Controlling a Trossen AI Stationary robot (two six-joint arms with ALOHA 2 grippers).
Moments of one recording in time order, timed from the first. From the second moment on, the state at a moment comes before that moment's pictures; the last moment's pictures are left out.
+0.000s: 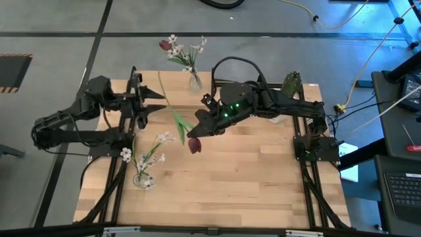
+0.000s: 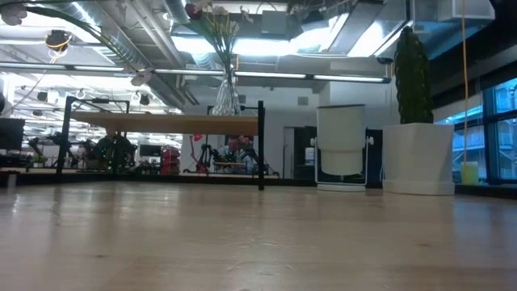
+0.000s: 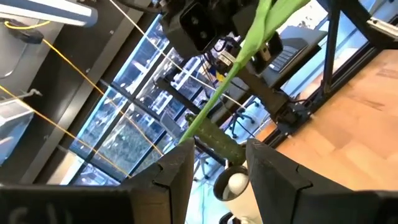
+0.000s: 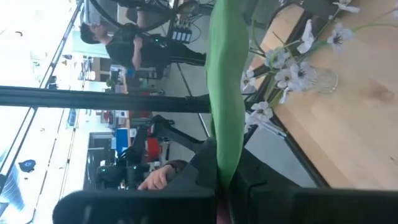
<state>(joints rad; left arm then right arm) 0.33 0.67 0.94 -0.21 0.30 0.86 0.08 1.94 2.36 -0.75 -0.27 1.30</state>
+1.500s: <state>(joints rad) 0.03 0.75 0.94 -0.11 0.02 0.99 0.11 1.96 2.35 -0.68 -0.23 1.26</state>
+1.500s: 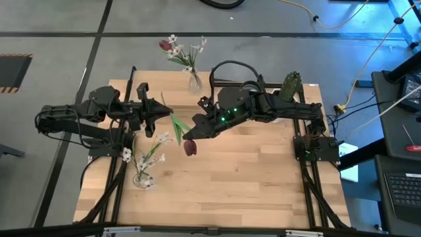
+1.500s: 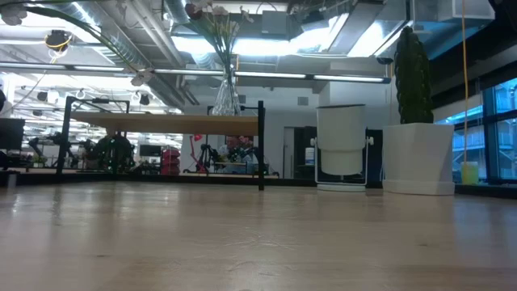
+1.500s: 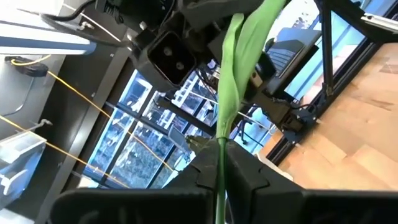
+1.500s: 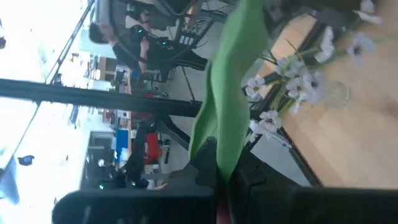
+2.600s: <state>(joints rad) 0.03 0.58 0.94 -0.21 0.05 0.39 0.09 1.90 2.35 -0.68 -0.27 0.57</state>
